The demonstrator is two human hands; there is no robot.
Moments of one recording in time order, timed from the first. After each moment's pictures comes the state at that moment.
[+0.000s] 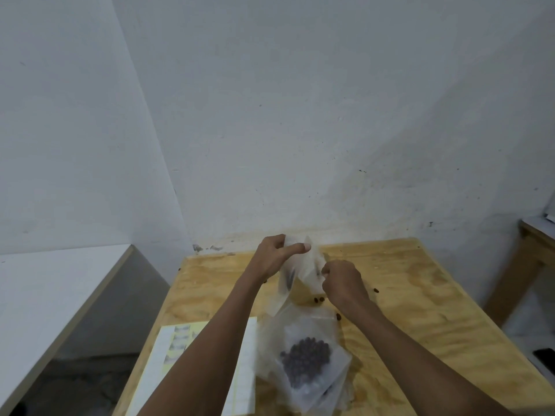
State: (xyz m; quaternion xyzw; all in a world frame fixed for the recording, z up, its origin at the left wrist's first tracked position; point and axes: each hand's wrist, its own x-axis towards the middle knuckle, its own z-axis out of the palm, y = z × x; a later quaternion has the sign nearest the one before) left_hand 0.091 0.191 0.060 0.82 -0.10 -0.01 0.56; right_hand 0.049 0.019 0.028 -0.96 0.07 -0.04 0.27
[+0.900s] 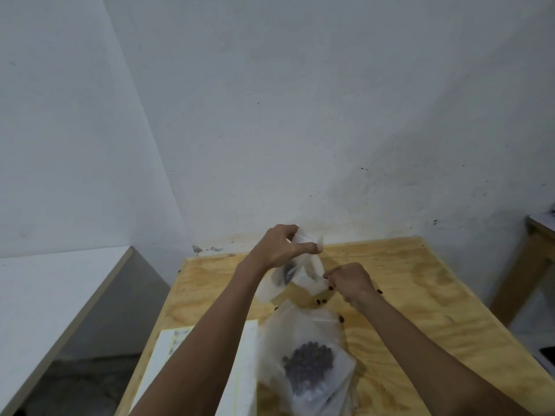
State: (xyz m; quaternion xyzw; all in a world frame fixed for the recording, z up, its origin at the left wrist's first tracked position) left_hand 0.099 0.182 0.091 0.88 -0.17 -0.01 0.45; right_hand 0.064 0.001 0.025 -0.84 0.19 0.06 0.51
